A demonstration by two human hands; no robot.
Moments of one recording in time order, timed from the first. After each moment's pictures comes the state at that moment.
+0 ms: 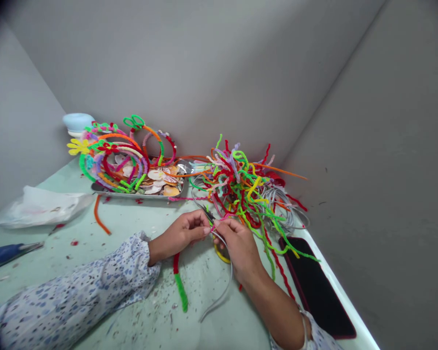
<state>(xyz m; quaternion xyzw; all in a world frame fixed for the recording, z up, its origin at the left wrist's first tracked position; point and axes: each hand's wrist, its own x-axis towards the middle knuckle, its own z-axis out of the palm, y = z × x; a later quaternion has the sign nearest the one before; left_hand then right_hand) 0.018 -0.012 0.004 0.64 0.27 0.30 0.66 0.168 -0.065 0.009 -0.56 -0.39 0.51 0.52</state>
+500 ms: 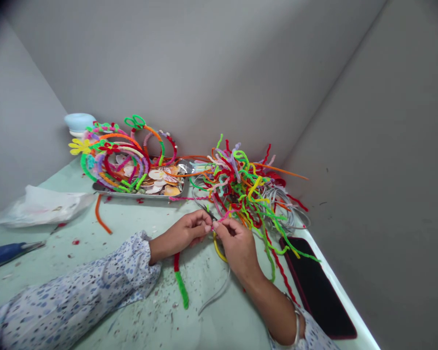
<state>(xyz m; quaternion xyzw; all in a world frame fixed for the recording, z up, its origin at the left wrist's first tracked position) 0.020 -0.009 0.002 0.64 0.30 0.27 0.66 0.171 -0.066 0.003 -0.62 -0.52 0.32 0.48</state>
